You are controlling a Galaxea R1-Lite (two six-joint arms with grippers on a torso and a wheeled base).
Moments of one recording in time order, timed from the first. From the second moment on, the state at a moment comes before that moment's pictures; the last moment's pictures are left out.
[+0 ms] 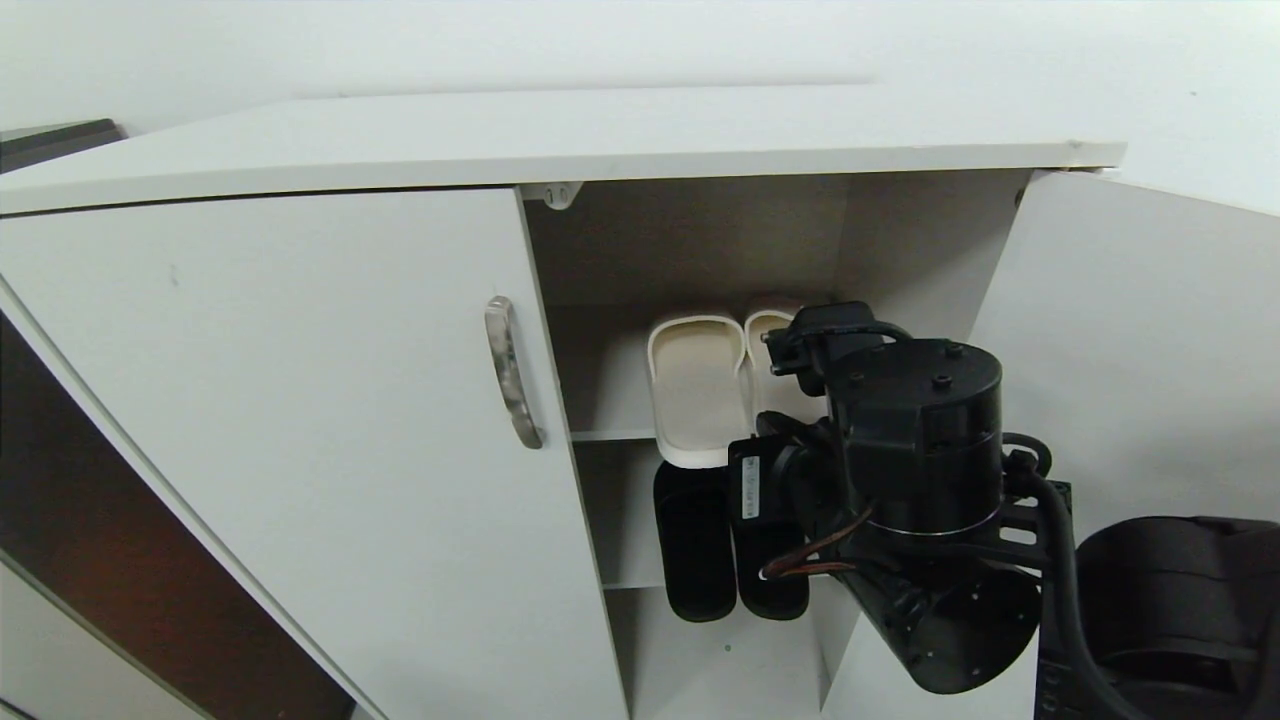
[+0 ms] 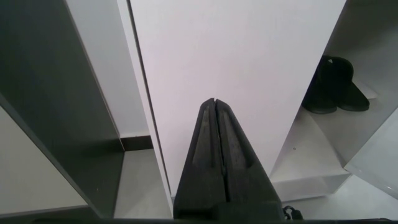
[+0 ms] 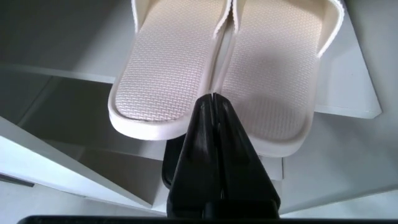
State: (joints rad) left arm 0.00 0.00 0.00 0.00 -0.04 0.01; right arm 1.01 1.77 -1.01 -0.55 -0.76 0.18
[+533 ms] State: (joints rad) left arm 0.00 0.00 0.00 0.00 -0.04 0.01; right arm 1.01 1.78 -1.01 -0.55 -0.76 0.18
